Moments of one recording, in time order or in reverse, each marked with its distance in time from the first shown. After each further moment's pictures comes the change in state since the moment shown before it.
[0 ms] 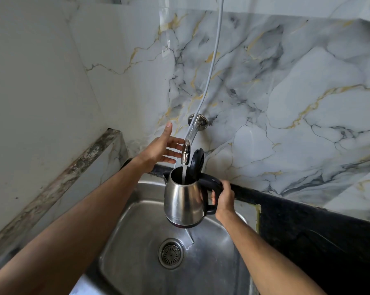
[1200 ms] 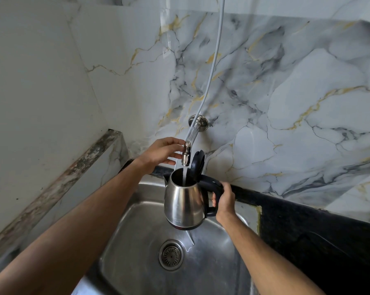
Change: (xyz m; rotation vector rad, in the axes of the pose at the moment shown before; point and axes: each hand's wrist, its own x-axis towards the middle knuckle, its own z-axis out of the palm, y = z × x) left_hand 0.012 -0.015 -0.001 -0.001 0.012 0.058; right_hand -0.008 -0.007 0.002 0.017 0.008 0.035
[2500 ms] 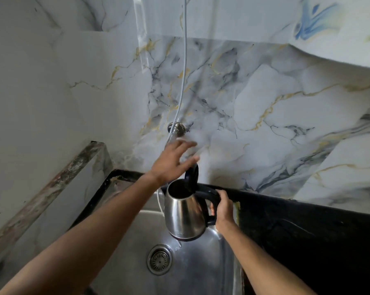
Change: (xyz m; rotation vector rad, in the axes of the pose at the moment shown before) left_hand -0.031 0.024 0.079 0.701 0.111 0.632; right_hand -0.045 -0.020 -0.052 -0.003 0.091 -0.045
